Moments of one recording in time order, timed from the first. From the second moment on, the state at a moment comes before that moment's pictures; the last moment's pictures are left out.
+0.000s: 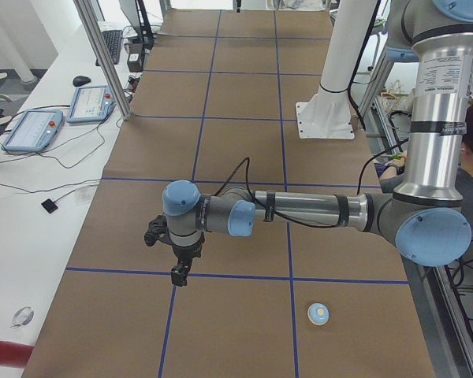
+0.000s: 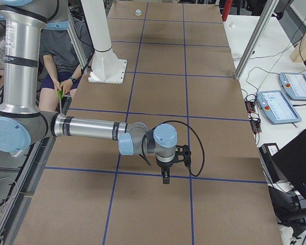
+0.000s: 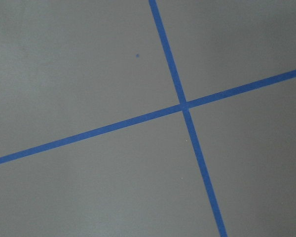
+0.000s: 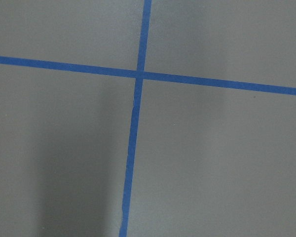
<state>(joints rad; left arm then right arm) -1.51 -1.60 -1.57 -1.67 -2.19 0.17 1.52 -1.71 1.64 -1.38 2.30 0.03</state>
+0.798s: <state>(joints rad) -1.51 -1.62 -1.58 -1.81 -2.16 0.15 1.52 -1.74 1.65 -1.36 2.30 0.03</state>
